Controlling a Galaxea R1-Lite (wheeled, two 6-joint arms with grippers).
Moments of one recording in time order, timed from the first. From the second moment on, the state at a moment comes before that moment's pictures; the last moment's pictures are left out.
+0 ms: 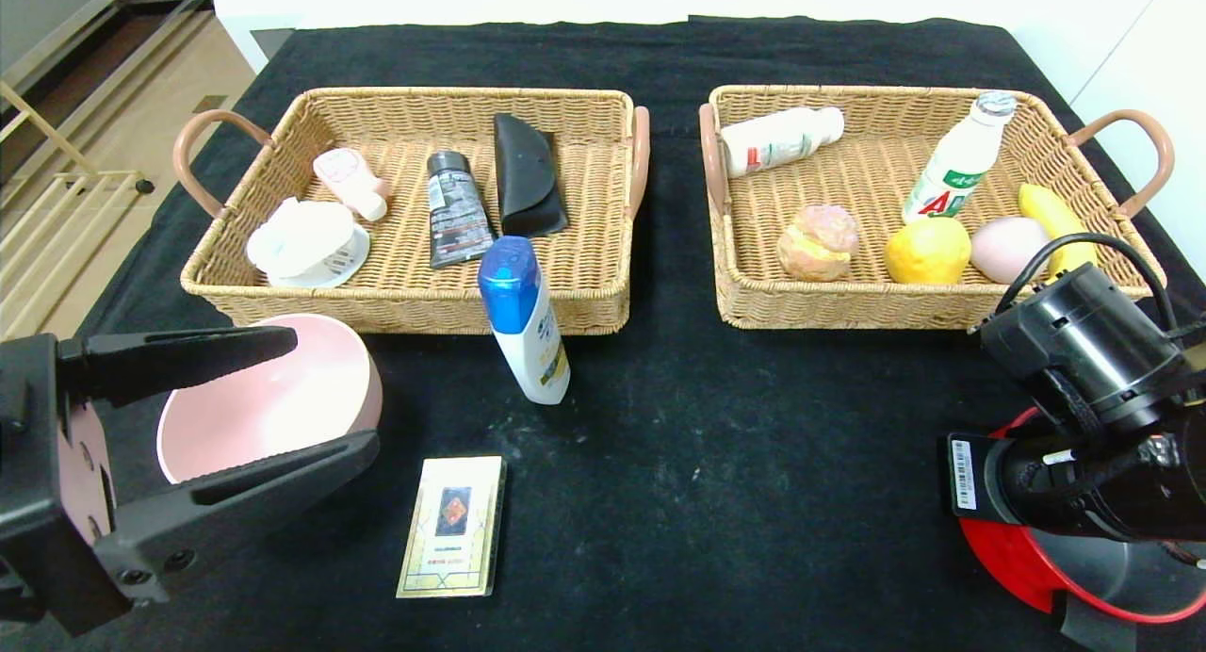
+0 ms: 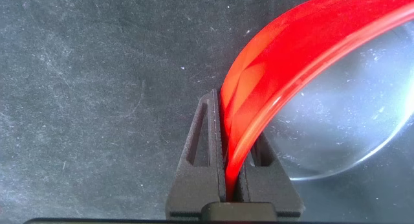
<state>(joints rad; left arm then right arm) -0.37 1.00 -0.73 -0.16 -0.35 0.14 0.56 1.58 -1.11 0.55 -0.38 0.66</state>
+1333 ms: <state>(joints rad) -0.37 1.00 -0.73 -0.16 -0.35 0.14 0.77 1.52 -1.24 0.64 -0.46 0.65</state>
